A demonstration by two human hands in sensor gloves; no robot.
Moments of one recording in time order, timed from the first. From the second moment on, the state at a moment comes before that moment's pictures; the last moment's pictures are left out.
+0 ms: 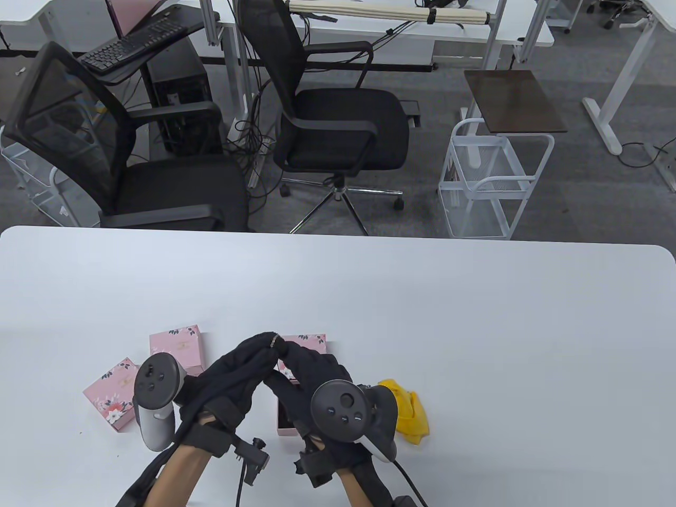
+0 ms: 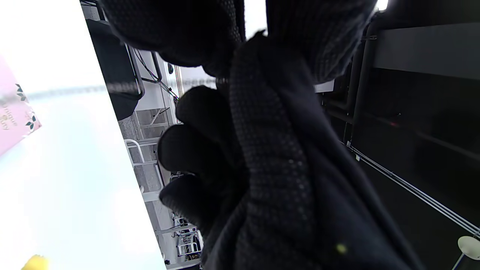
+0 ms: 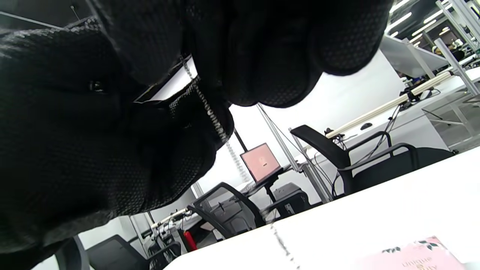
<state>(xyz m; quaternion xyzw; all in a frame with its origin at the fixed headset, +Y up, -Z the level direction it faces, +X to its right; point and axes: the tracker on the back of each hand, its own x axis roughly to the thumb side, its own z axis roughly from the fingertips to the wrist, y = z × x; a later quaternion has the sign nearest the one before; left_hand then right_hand) -0.205 -0.635 -0.285 0.00 -0.11 0.67 0.73 -0.003 -0.601 -0.265 0.18 -0.15 0.91 0.34</state>
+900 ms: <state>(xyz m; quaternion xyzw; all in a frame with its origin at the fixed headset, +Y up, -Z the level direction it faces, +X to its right) -0.224 -0.624 -0.282 0.03 -0.09 0.71 0.70 -0.012 -0.599 -0.261 0.23 -0.15 0.91 0.32</state>
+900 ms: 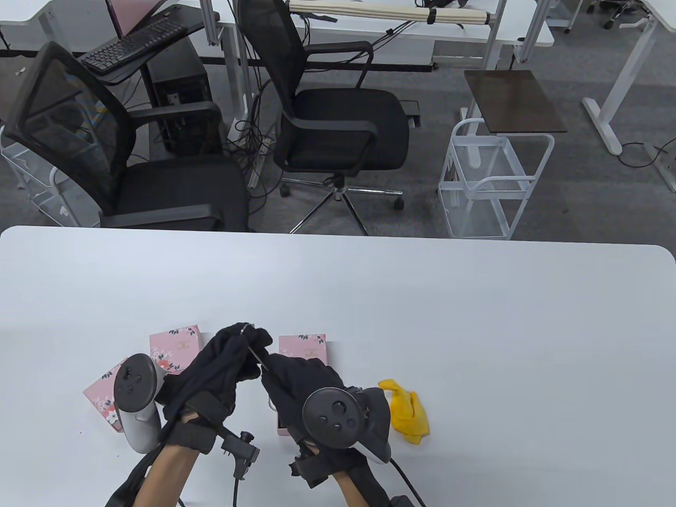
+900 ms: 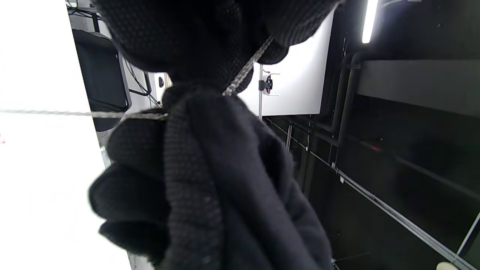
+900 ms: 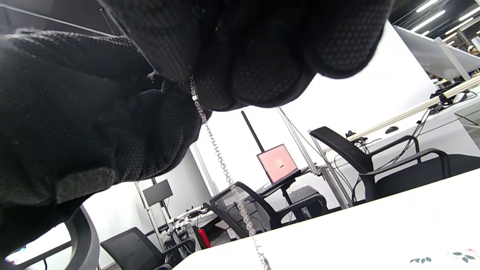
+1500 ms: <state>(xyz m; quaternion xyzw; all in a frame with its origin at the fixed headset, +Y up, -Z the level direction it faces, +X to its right) -0.244 -0.608 -0.278 0.09 -0.10 0.68 0.73 -0.021 -0.608 -0.265 0.25 -0.11 0.91 0.30</state>
